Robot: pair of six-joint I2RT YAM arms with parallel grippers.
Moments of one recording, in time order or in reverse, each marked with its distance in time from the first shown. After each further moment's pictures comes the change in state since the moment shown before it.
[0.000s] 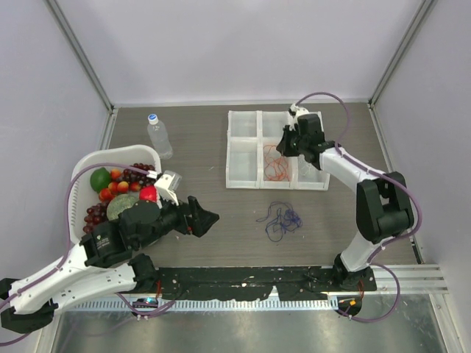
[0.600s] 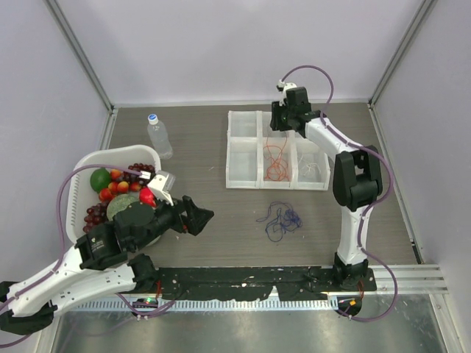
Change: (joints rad) left arm 0.000 -0.040 0.000 -0.005 -0.067 0.050; right arm 0.001 0.340 0.488 -0.146 0.125 -0.108
